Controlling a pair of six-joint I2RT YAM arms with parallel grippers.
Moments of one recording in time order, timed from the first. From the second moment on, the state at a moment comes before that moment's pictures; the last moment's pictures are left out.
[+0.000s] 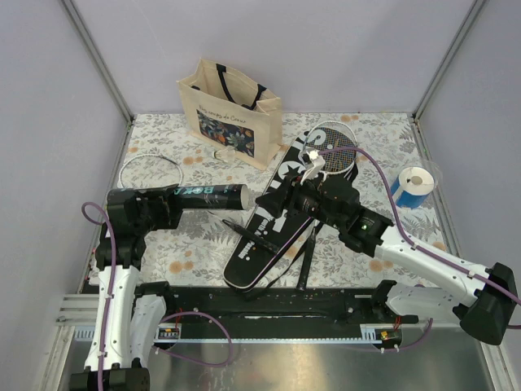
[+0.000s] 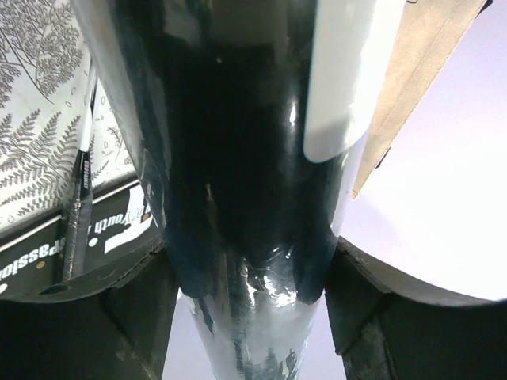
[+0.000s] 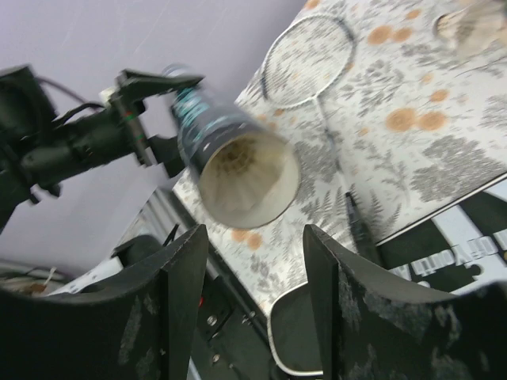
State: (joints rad) left arm 0.10 0.63 0.67 -0.61 0.24 -1.64; right arm 0.90 1.08 0.88 0.08 -0.07 0.66
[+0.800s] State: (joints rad) left arm 0.05 0.57 1.00 -0.78 0.03 -1.49; right arm 0.76 2.08 1.31 0.65 0.14 0.79
